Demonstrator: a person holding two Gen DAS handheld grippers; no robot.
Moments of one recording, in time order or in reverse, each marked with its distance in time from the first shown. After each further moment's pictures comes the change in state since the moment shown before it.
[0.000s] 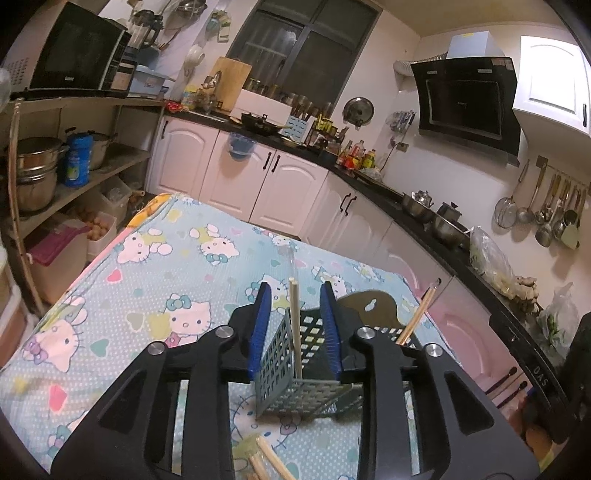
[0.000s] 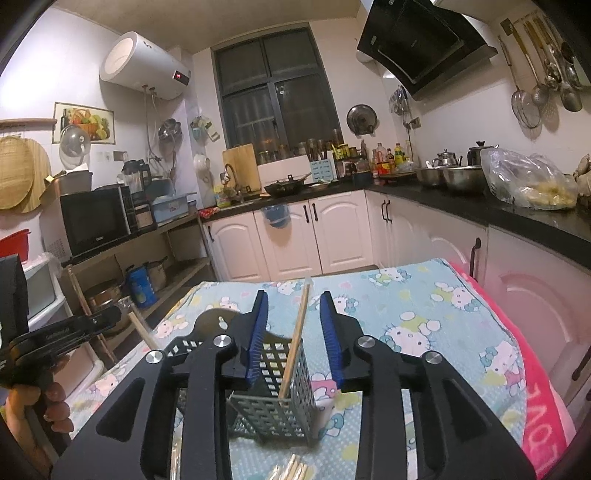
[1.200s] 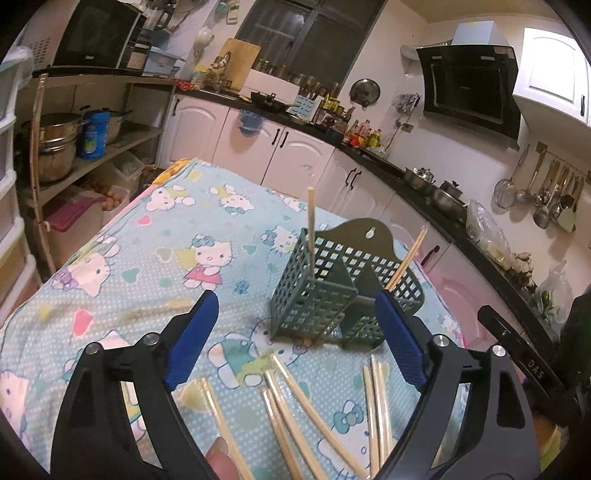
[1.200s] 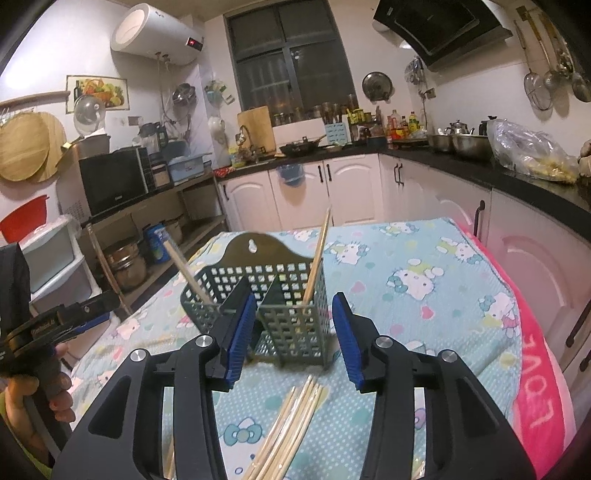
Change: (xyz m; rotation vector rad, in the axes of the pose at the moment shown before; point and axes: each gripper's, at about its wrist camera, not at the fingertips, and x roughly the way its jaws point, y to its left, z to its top) left arm -0.053 0.016 -0.052 -0.021 0.085 0.026; right arm -0.046 0.017 -0.035 -0.033 0.162 0.054
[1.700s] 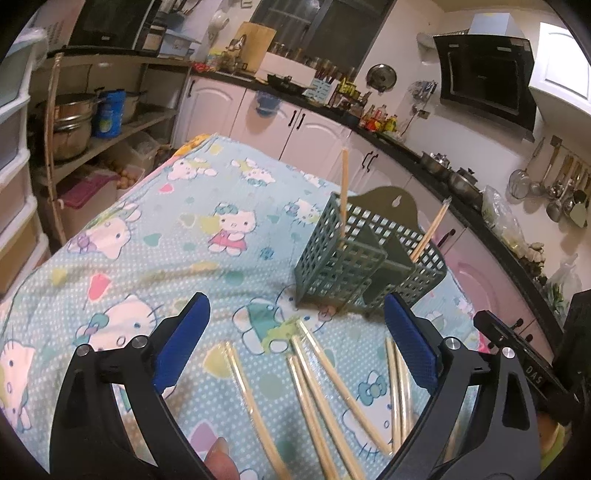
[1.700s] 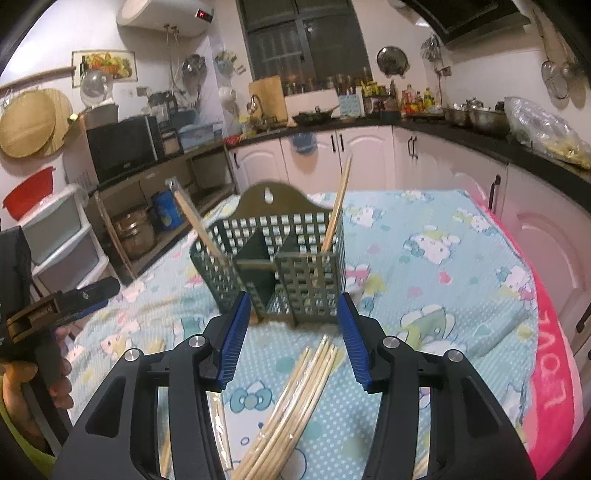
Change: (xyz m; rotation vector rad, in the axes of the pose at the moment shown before) left arm -0.002 0.019 -0.028 -0.027 0.073 0.053; right arm 0.015 0.013 -0.028 -0.028 0.131 0.035
